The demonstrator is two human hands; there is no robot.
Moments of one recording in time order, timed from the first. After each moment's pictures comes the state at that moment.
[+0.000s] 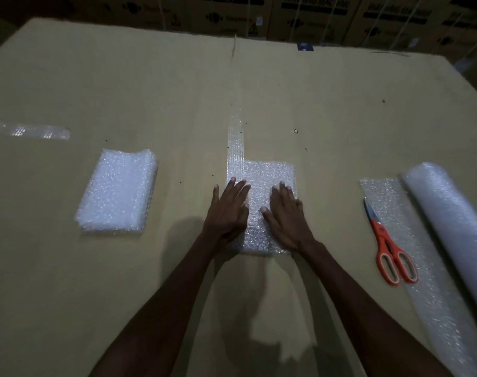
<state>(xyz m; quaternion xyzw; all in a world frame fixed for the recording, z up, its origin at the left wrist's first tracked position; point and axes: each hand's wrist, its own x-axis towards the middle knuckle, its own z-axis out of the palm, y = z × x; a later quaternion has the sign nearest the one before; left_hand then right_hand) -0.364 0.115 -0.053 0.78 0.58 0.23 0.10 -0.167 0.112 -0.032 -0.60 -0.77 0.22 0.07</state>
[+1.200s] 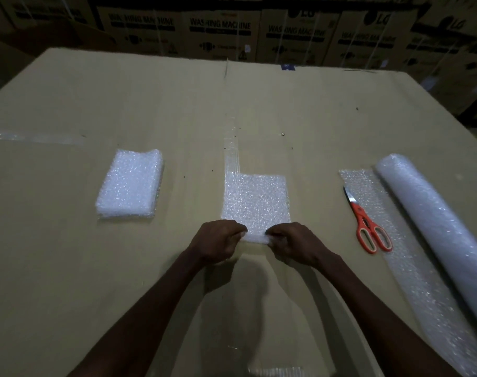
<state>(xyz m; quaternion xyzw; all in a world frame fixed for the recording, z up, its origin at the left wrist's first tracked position) -0.389 0.007 -0.031 0.83 0.46 0.28 0.12 -0.128 0.018 -0.004 -0.49 -0.83 0.24 0.11</state>
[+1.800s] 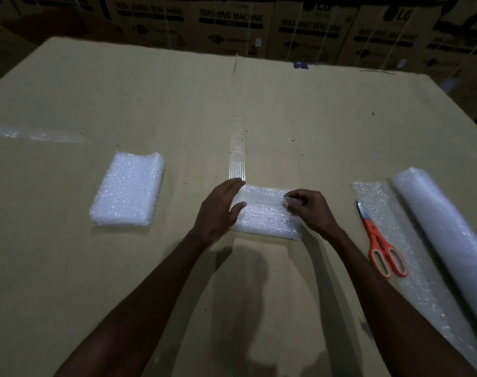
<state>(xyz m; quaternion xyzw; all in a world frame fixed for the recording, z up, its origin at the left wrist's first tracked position) -0.388 0.095 -0.018 0.75 0.55 0.35 0.11 -0.121 0.126 0.010 -0.60 -0.65 0.37 0.30</state>
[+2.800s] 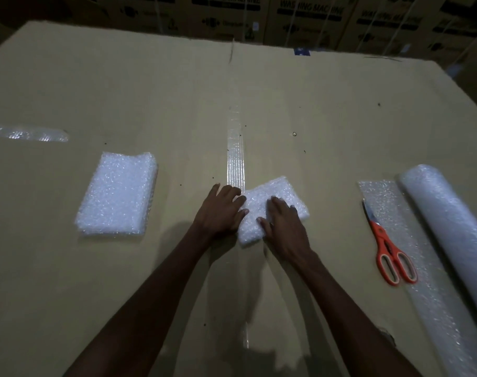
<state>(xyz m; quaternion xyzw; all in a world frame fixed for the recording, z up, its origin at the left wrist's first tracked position) -0.392 0.129 -0.038 0.86 0.48 0.18 -0.03 -0.188 0.094 -0.025 -0.62 -0.76 0.17 0.11</state>
